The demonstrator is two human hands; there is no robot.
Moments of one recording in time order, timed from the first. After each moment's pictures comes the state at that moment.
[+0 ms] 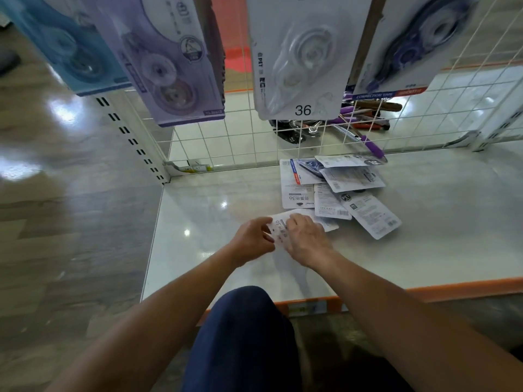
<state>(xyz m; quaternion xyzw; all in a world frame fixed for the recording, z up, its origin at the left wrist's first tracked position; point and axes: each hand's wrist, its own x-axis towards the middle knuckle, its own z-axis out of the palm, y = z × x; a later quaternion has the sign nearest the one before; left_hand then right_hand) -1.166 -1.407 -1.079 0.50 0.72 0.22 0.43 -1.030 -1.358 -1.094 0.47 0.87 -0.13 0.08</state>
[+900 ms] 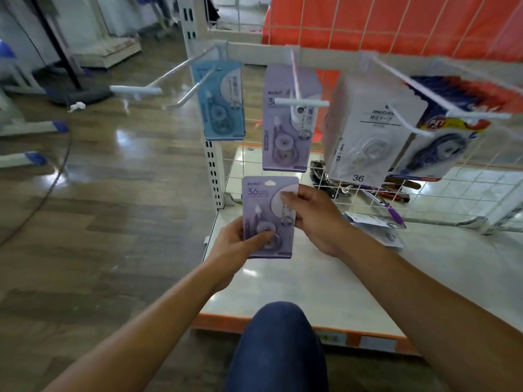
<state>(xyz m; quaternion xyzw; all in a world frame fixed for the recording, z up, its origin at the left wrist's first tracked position) -1.233 -1.528 -0.933 0.34 0.59 0.57 0.45 -1.113 -1.423 -0.876 0.38 0.61 -0.64 -0.27</state>
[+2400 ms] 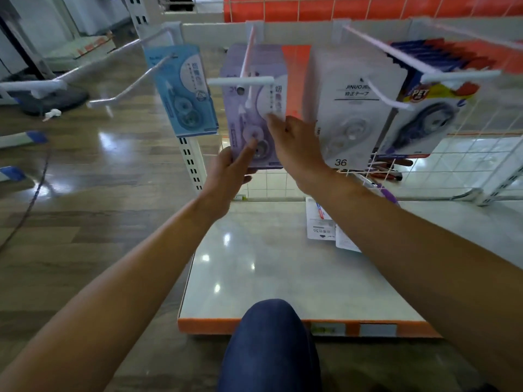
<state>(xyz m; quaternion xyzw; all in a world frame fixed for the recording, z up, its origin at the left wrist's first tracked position) -1.246 -1.426 -0.878 0.39 0.60 0.60 0.35 -1.137 -1.370 -0.832 0.40 0.73 -0.38 -0.40</state>
